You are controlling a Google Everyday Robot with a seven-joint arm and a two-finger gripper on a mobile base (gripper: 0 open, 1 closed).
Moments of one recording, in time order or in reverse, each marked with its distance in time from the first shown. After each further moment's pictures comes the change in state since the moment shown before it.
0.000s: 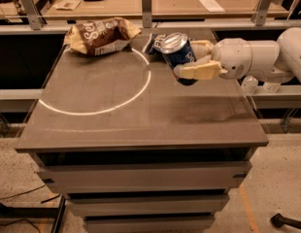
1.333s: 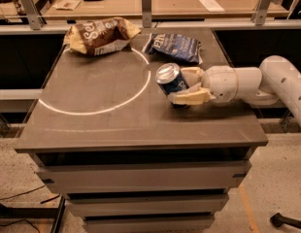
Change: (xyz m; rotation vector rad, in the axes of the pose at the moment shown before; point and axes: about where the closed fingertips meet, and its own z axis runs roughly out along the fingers) arm 0.073 0.016 0.012 -0.027 0.000 -0.024
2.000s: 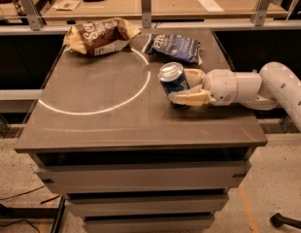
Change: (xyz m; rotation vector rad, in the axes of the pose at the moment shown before) arm 0.017 0.000 -0.003 0.025 -0.025 0.030
